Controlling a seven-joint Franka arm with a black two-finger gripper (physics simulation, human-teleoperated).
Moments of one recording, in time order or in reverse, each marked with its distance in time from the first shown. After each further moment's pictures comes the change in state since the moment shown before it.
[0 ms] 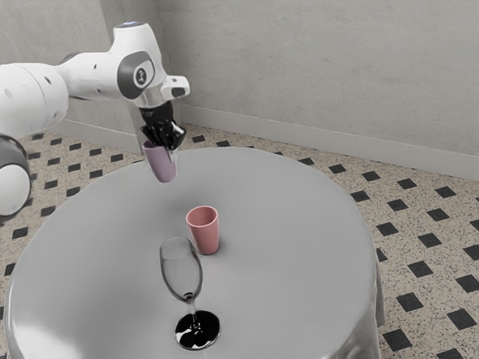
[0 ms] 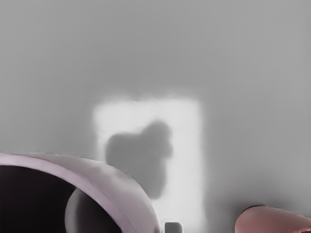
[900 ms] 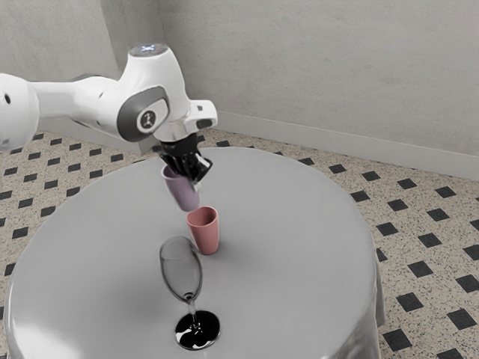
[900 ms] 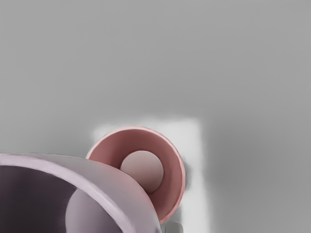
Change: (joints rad) arm -0.038 -0.335 -0.189 -0.524 0.123 0.299 -0.241
